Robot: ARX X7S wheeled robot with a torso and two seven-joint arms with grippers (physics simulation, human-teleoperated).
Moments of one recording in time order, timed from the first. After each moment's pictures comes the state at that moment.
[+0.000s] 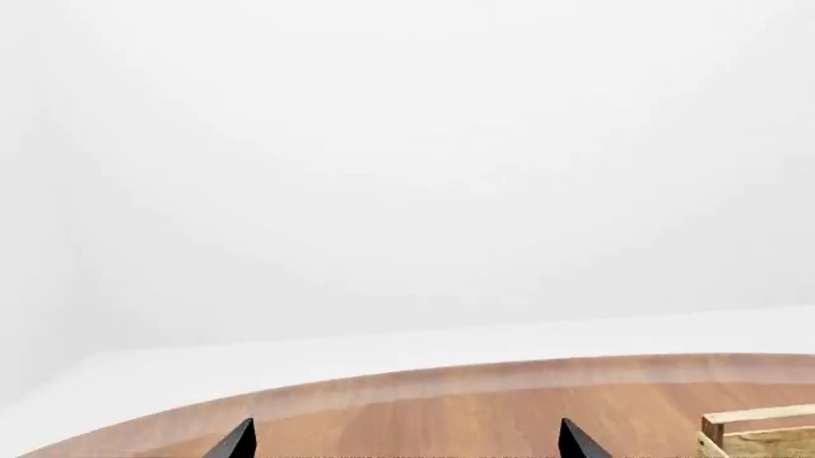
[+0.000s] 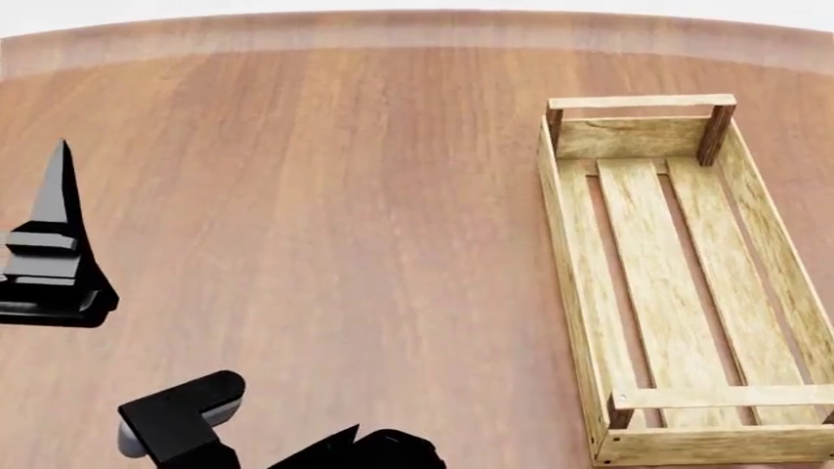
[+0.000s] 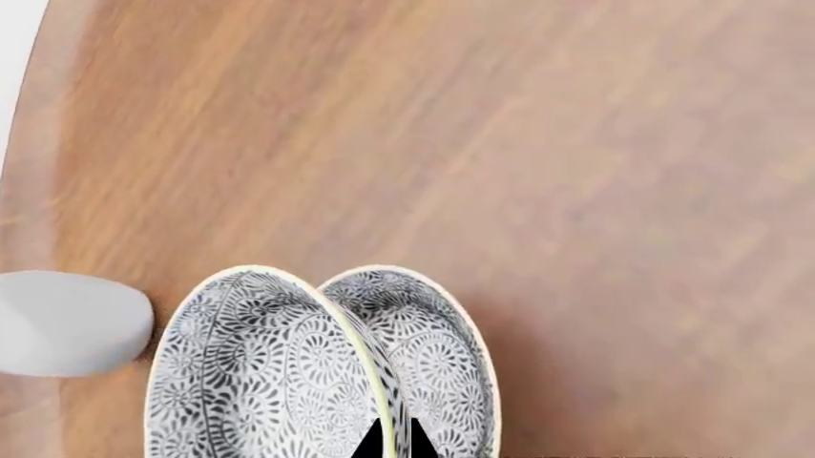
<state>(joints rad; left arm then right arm) -0.59 -0.39 0.06 0.87 -0.65 -1.04 -0.54 1.20 0.00 -1.59 0.51 1.76 0.55 0.12</state>
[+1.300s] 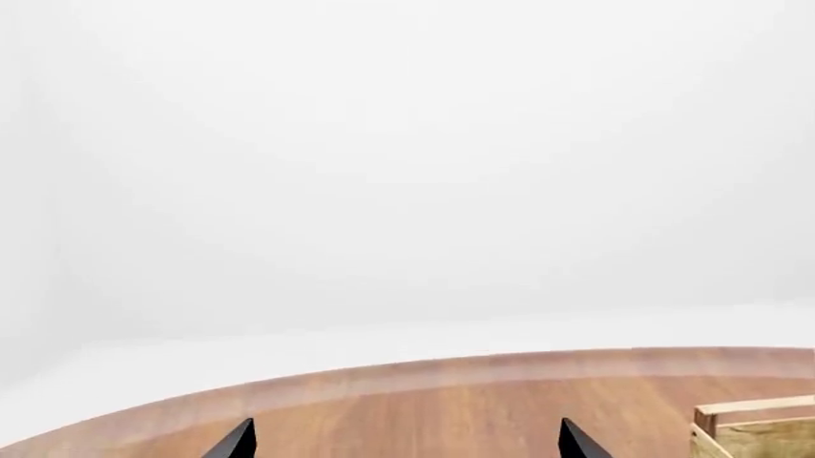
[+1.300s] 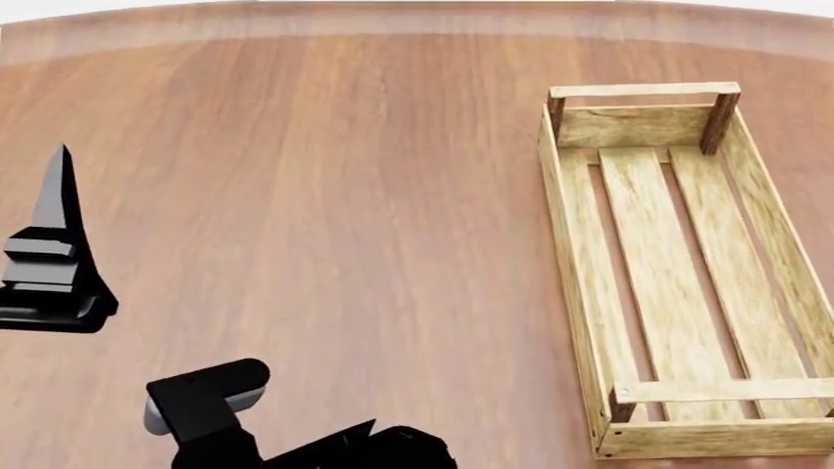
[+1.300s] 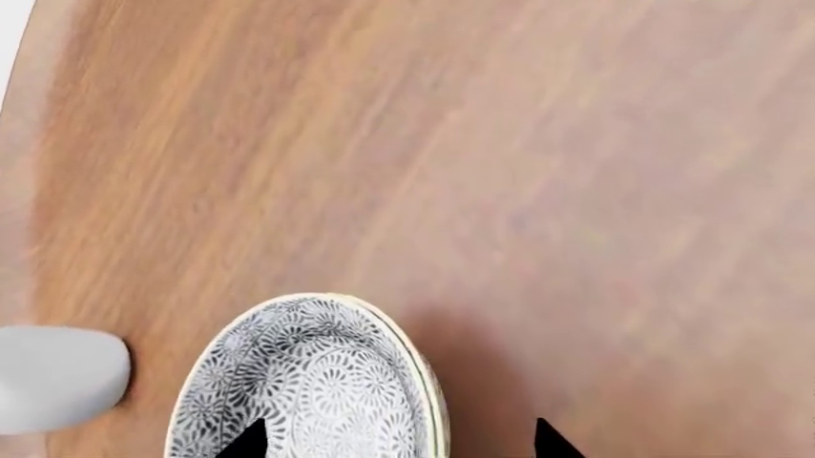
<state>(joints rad) -0.55 -0.42 0.07 0.86 -0.66 -0.97 -0.54 1.19 0.00 -1.58 0.57 1.80 0.52 0.14</state>
